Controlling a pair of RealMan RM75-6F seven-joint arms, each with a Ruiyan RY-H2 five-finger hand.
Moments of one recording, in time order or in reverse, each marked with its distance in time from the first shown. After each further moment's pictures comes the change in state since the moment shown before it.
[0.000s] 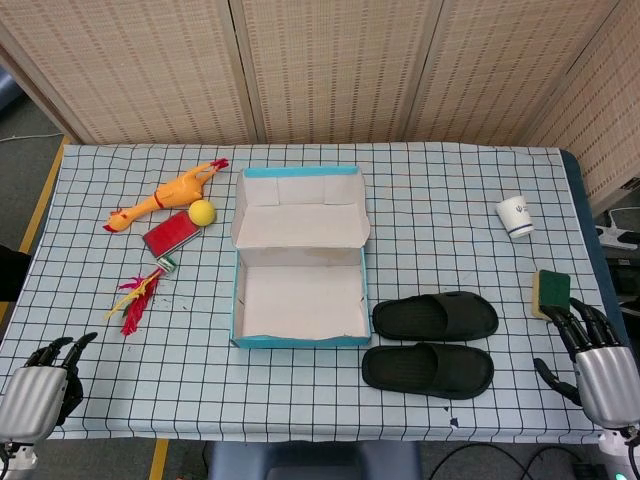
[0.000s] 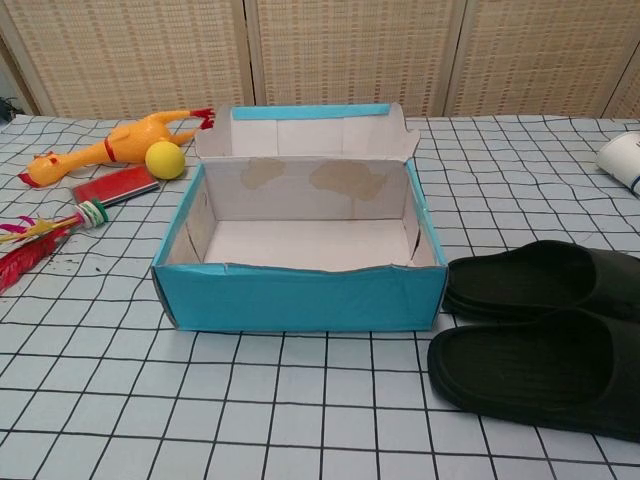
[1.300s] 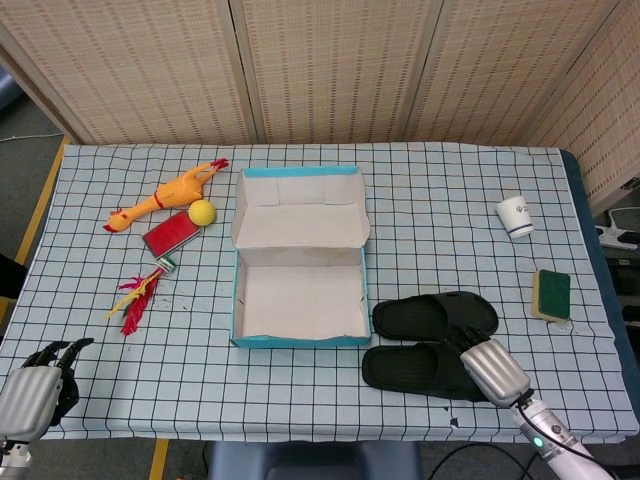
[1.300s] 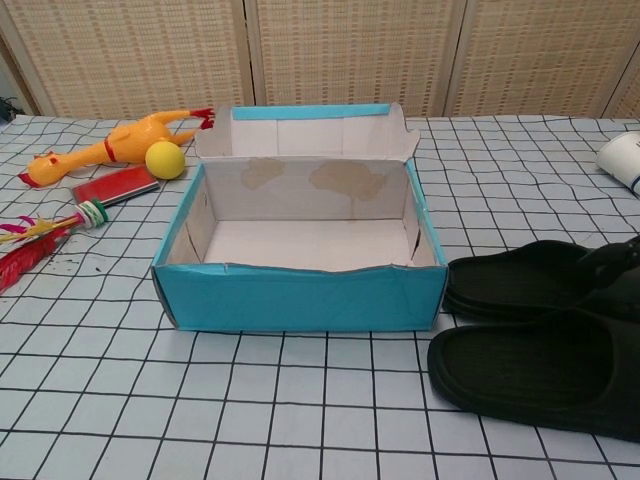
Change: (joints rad) left arm -0.005 0.049 -0.003 -0.046 -0.067 -0.066 -0.054; right arm 0.265 -0.032 -0.091 -0.066 -0.015 -0.563 -0.049
